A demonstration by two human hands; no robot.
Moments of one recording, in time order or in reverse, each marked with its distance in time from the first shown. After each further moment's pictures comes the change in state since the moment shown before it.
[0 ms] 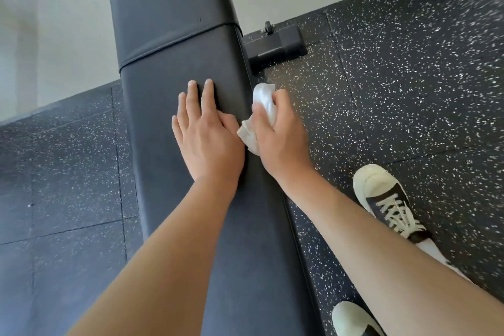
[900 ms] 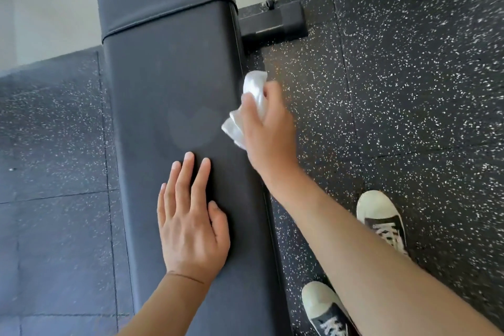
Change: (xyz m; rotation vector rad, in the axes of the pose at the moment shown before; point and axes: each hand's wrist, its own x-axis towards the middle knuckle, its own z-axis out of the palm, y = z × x) left_hand -0.142 -0.052 -0.027 0.101 -0.096 0.129; right_hand -0.003 -0.002 -0.003 0.016 -0.029 0.099
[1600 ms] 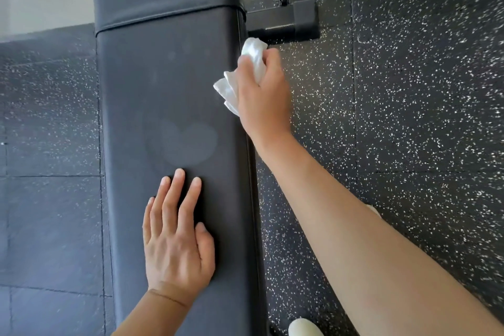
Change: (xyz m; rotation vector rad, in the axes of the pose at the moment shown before) left_hand 0.004 0.003 -0.002 0.028 -0.046 -0.027; right_hand 0.087 -0.031 0.016 0.050 -0.035 0.092
